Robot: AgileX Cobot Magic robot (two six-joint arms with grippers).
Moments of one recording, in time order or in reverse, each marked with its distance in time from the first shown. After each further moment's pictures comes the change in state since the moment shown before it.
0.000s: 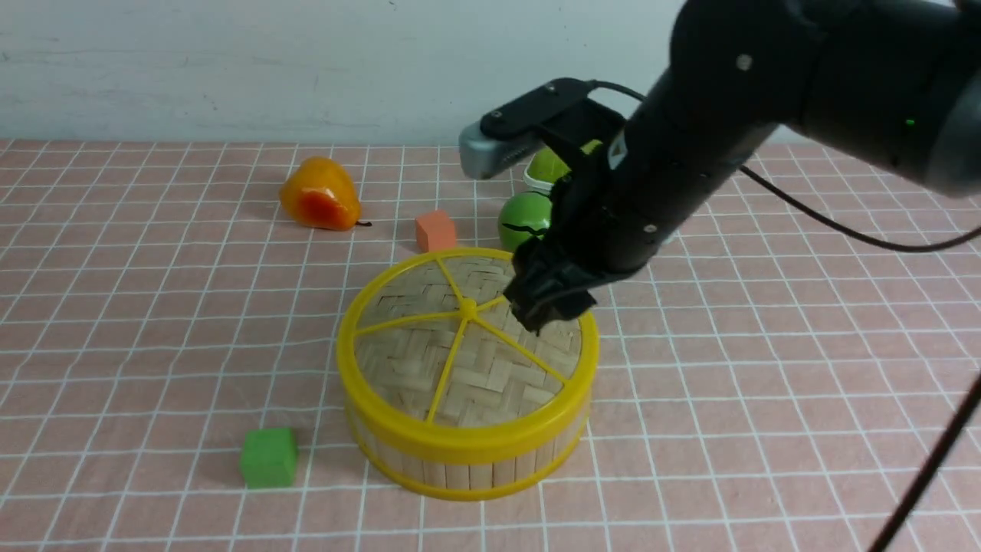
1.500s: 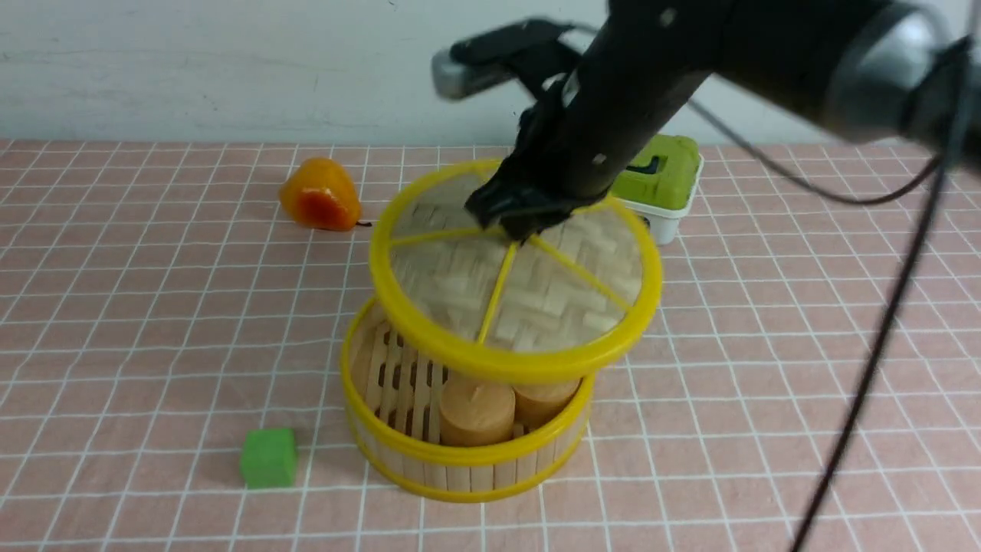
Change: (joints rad) right arm -0.044 0.032 -0.250 -0.096 0.084 0.091; left arm 0.000 0.000 0.000 0.000 0.000 0.000
